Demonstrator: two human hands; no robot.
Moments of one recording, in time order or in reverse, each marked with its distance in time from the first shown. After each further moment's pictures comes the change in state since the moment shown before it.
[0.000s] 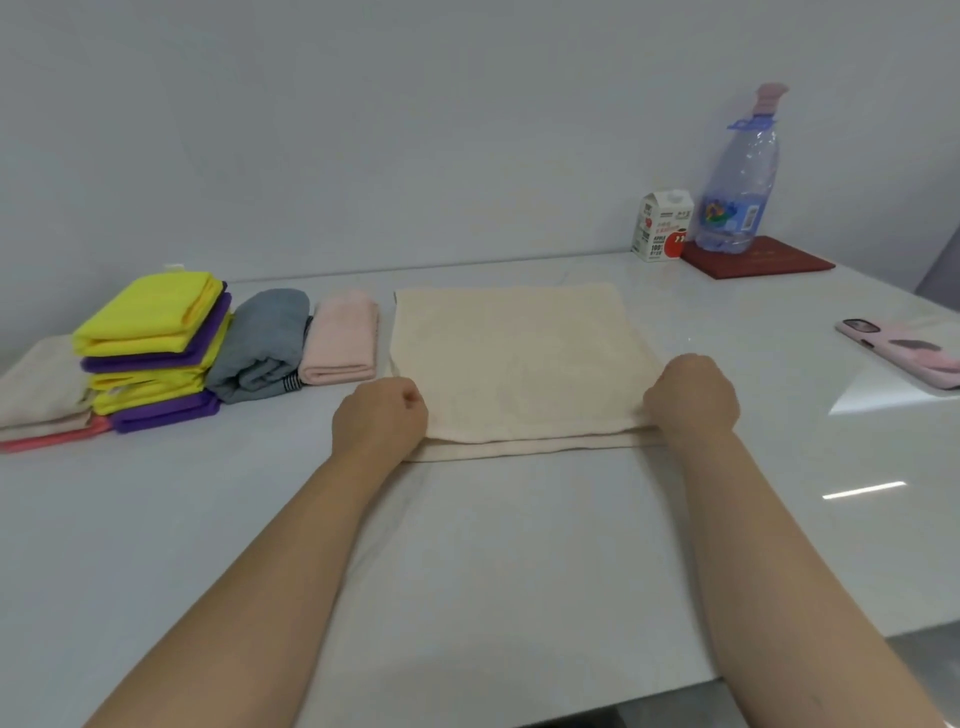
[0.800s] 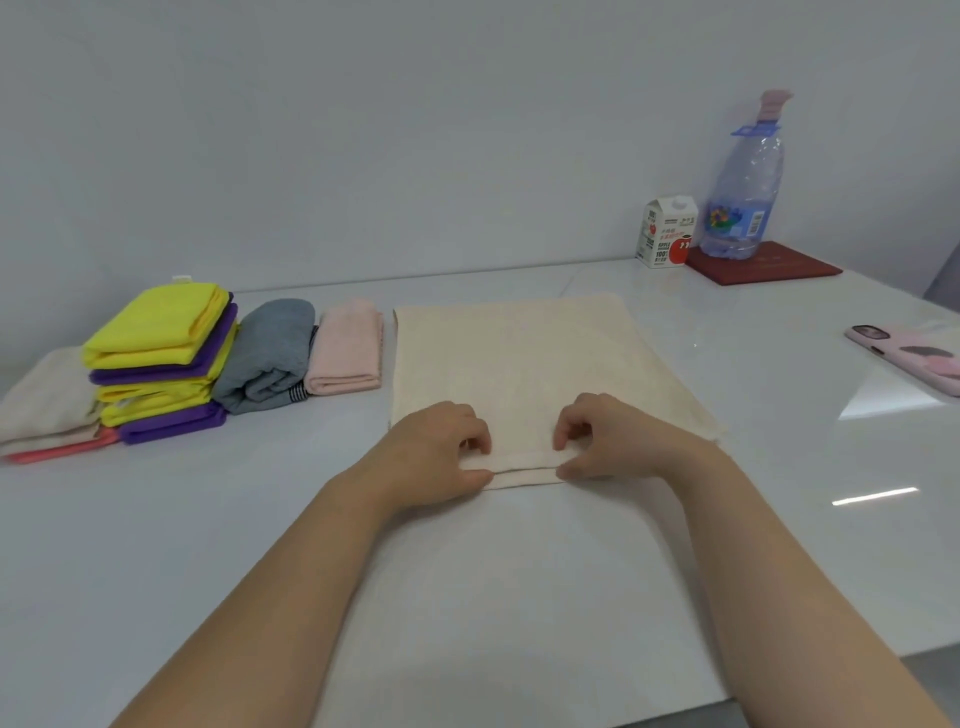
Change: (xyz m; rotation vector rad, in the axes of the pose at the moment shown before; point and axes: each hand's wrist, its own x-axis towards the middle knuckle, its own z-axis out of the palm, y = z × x) left_hand -0.014 0.010 0.000 0.112 -0.369 0.631; right_hand -0.036 -0.030 -0.002 0.082 -0.656 -0.624
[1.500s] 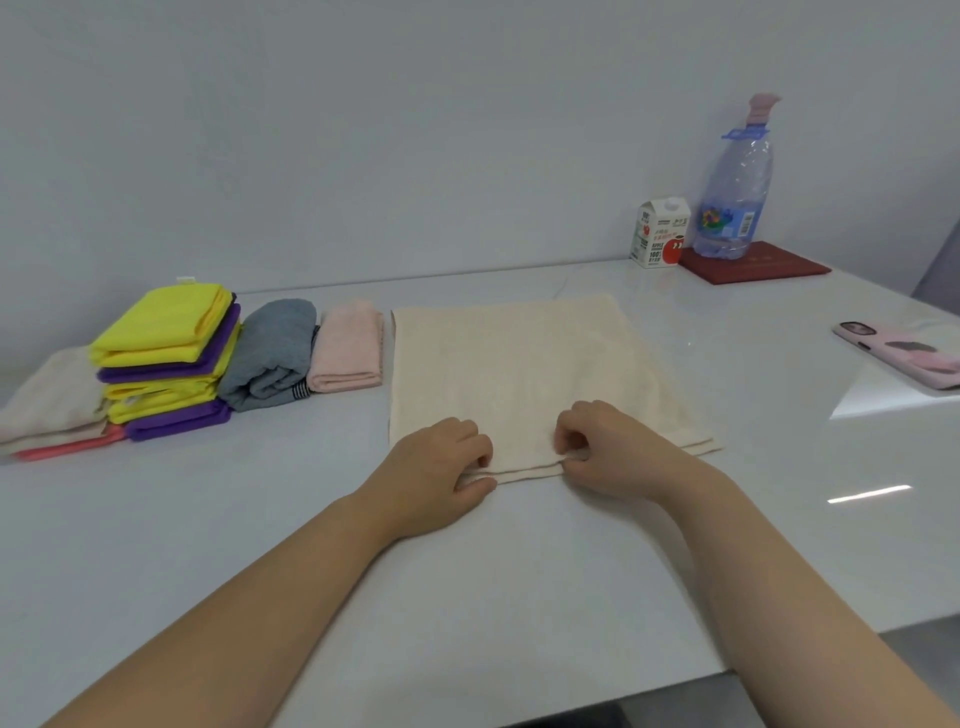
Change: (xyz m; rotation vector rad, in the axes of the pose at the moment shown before) left_hand -0.020 -0.002 0.023 0.072 0.212 0.198; right_hand -0.016 -0.002 0.018 -0.099 0.142 -0.151
